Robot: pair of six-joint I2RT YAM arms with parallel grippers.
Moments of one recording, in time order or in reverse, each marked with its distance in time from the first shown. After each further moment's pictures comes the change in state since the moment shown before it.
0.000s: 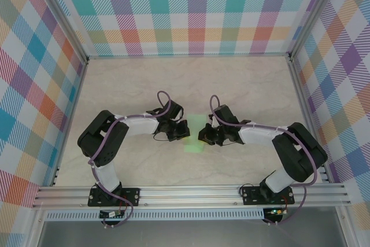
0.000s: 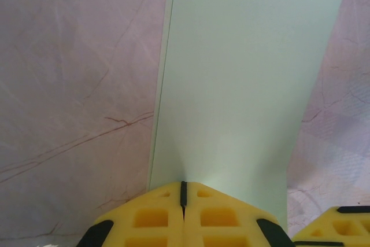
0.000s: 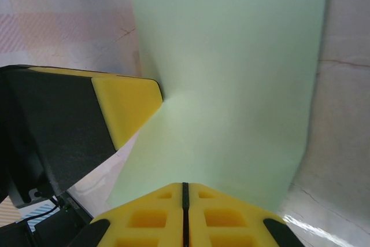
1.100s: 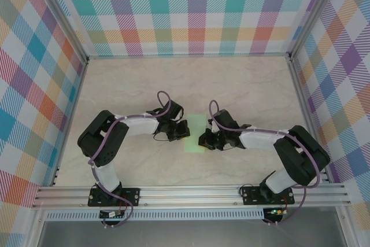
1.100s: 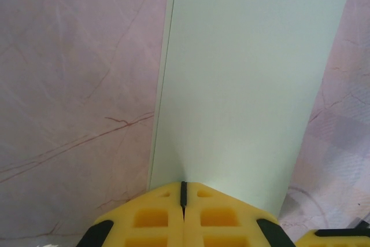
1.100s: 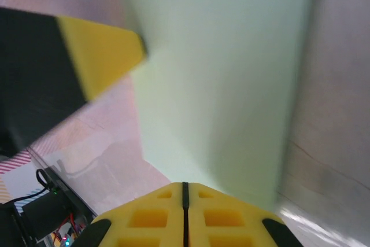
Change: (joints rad) left arm -0.001 0.001 0.000 0.001 -0.004 -0.003; right arm 0.030 -0.023 -0.028 0.012 -0.008 -0.014
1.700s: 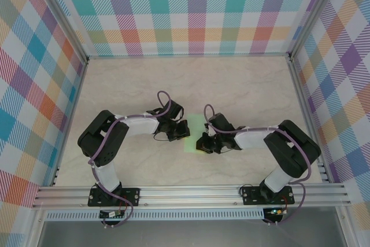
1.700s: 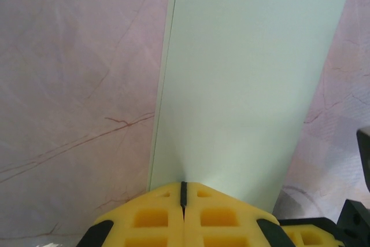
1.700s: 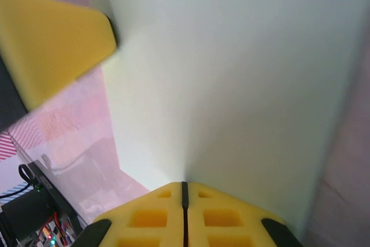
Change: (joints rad) left arm -0.001 0.002 0.006 -0.008 -0.003 0.000; right arm 0.038 0.051 -0.064 0.064 -0.004 0.002
